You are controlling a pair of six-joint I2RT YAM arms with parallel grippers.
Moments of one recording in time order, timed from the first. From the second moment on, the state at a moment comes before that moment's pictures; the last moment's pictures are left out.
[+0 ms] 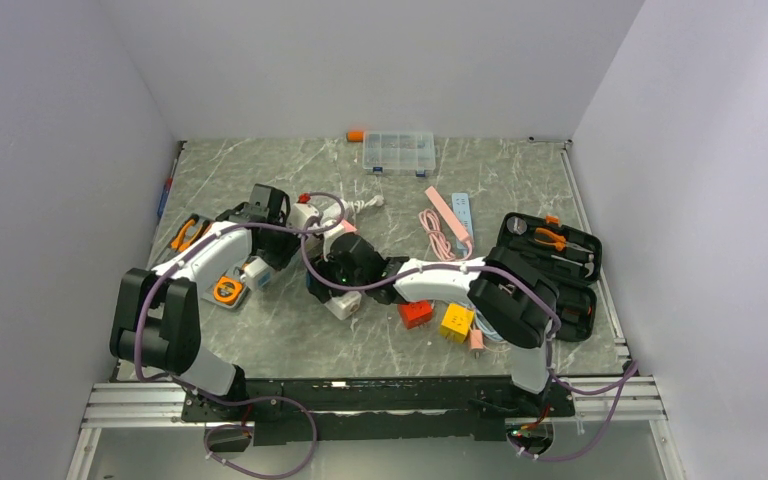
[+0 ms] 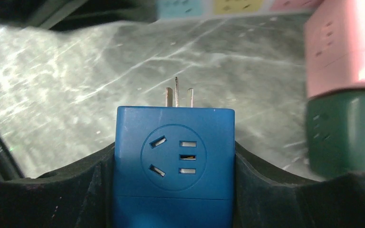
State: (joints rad) left arm -0.25 1.51 0.99 -0.59 0.11 0.47; right arm 1.01 1.91 1.15 0.17 0.00 0.35
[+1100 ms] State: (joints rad) left arm -0.25 1.50 0.98 -0.63 0.13 0.56; right arm 1.13 1.66 1.02 0.12 0.01 0.15
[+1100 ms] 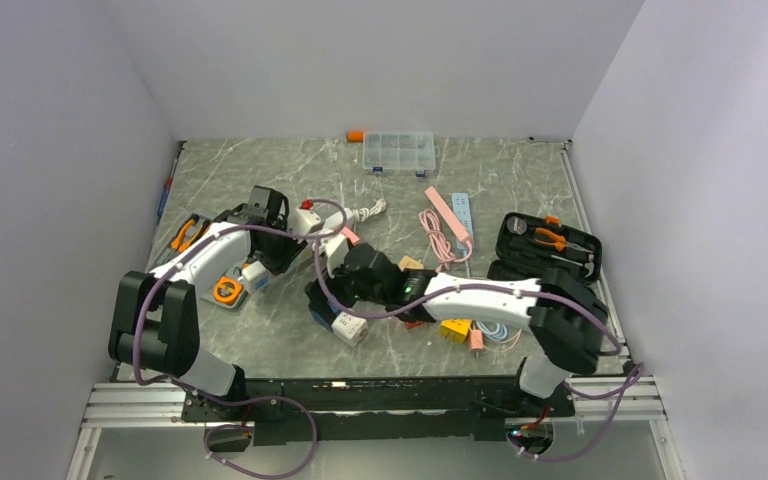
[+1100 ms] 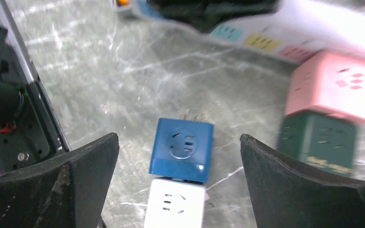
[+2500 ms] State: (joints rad) left arm -0.25 1.45 0.98 -0.68 0.13 0.56; right arm 0.82 2.03 1.26 0.22 -0.04 0.11
